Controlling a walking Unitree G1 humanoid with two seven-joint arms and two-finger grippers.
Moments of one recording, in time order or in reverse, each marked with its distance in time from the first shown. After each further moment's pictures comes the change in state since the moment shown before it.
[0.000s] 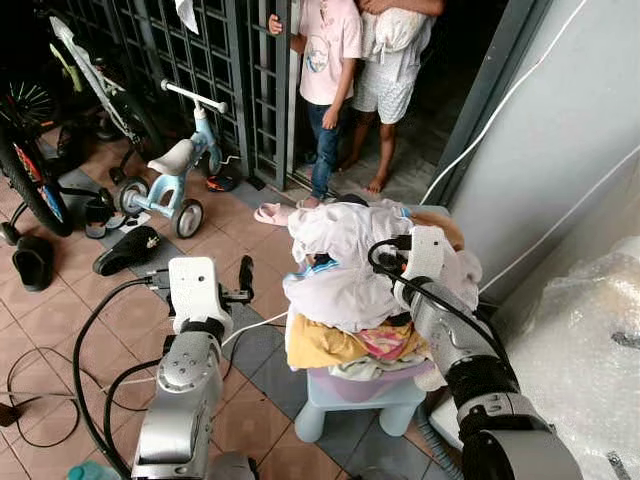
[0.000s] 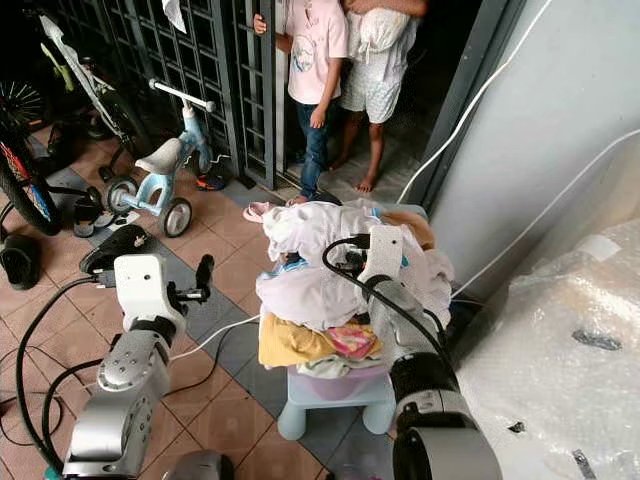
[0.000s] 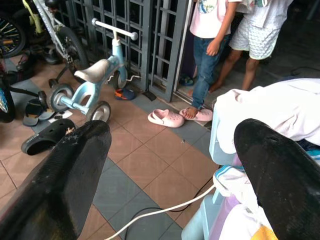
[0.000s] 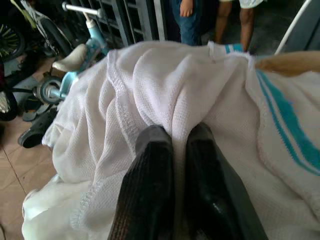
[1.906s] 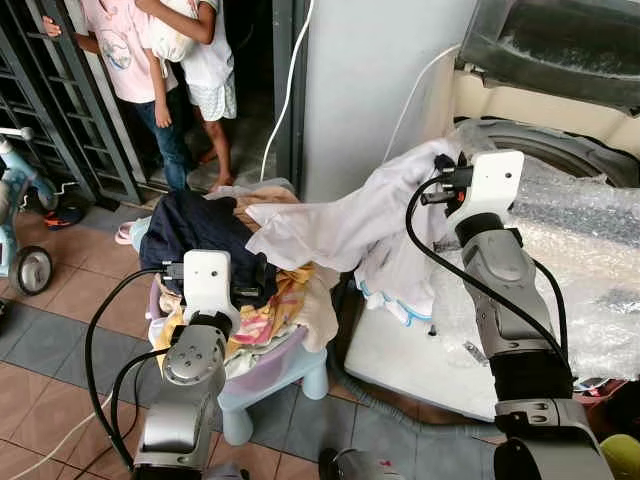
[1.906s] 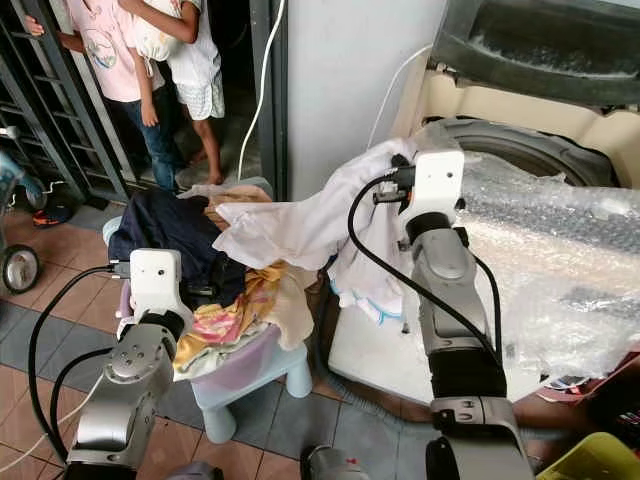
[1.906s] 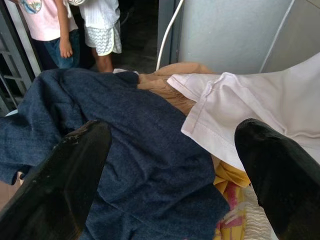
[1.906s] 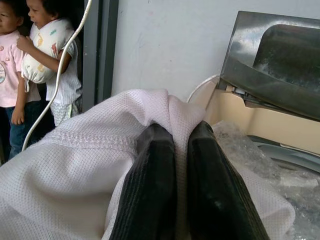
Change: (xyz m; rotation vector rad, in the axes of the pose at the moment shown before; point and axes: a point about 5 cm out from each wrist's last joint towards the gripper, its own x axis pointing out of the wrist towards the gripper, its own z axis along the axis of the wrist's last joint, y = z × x) left arm 0.008 -0.010 0.001 0.048 -0.034 -0.104; right arm -0.020 -0.016 0.106 -0.320 -0.470 -0.098
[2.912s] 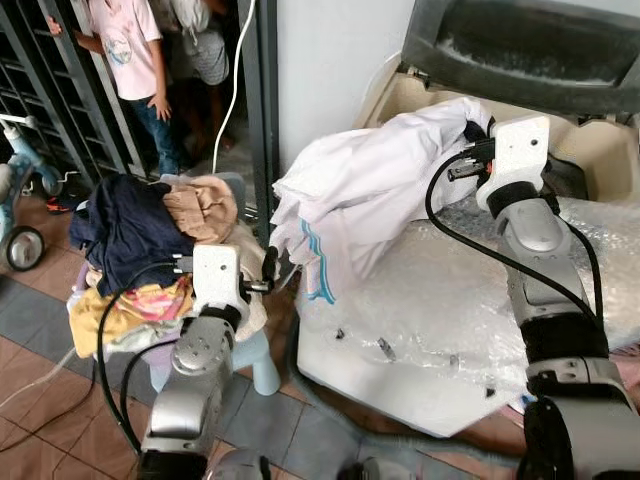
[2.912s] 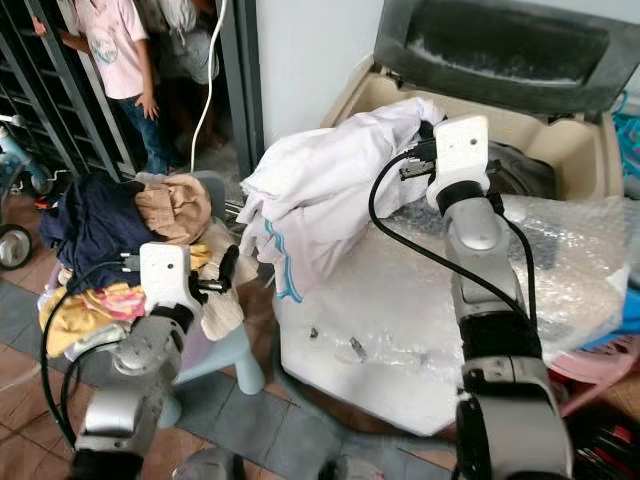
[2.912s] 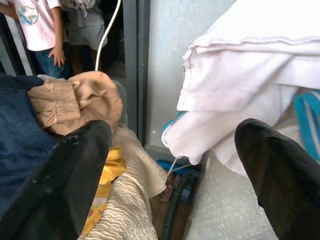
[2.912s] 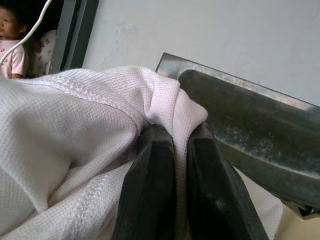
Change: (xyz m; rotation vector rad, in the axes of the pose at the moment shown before) left arm 0.008 0.004 0.014 -0.013 -0.052 -0.004; right arm 0.028 -0.021 0.031 -0.180 -0.112 0.038
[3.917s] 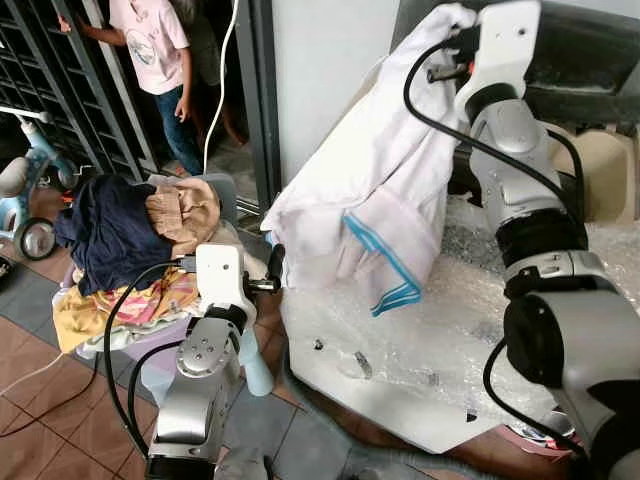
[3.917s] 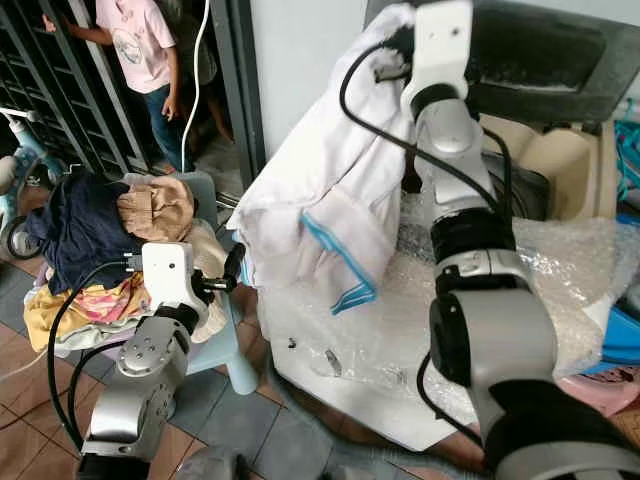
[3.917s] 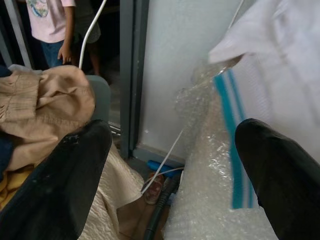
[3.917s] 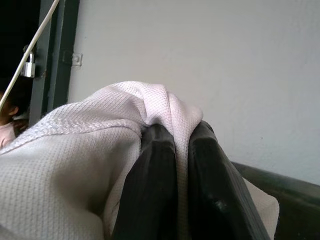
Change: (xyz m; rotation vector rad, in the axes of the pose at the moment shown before) left arm -0.003 -0.011 -0.005 -0.064 0.015 -0.019; right arm 0.078 -0.011 0.094 0.138 -0.163 -0.179
